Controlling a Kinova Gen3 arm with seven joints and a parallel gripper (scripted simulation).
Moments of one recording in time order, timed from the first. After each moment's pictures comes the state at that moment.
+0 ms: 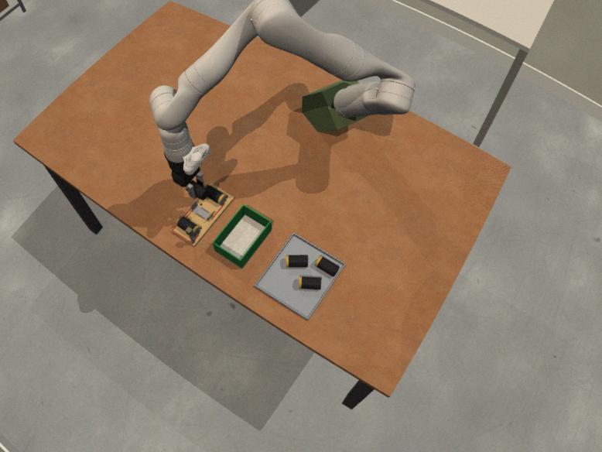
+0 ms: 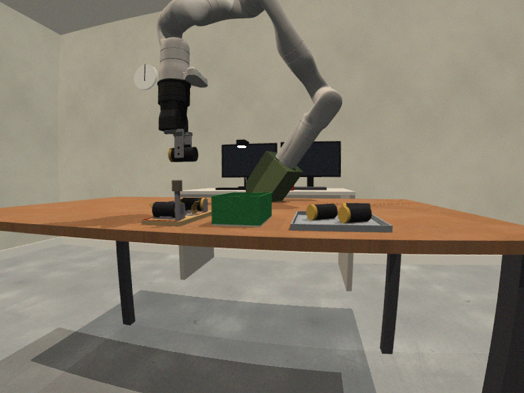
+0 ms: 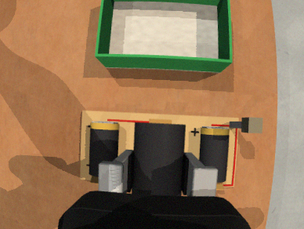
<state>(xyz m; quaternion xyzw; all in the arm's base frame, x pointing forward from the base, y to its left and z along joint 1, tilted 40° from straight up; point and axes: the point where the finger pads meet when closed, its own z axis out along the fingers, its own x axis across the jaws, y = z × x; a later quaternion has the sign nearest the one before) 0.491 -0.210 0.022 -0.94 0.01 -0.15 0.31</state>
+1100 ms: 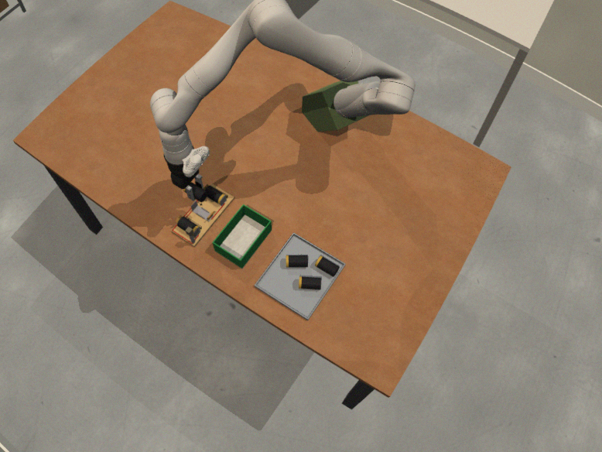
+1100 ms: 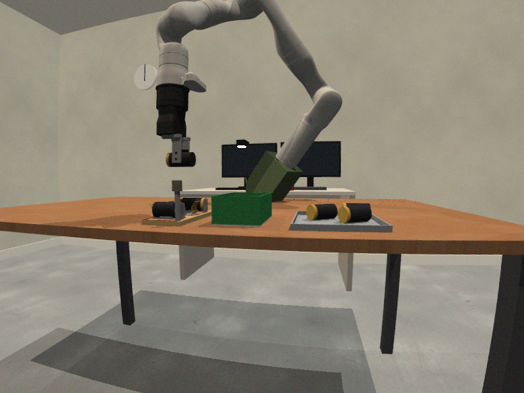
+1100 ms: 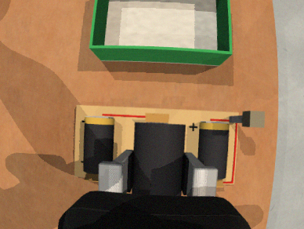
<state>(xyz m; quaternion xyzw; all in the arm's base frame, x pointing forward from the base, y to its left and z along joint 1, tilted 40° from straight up) 0.497 -0.208 0.011 -0.94 0.02 -0.15 0.30</state>
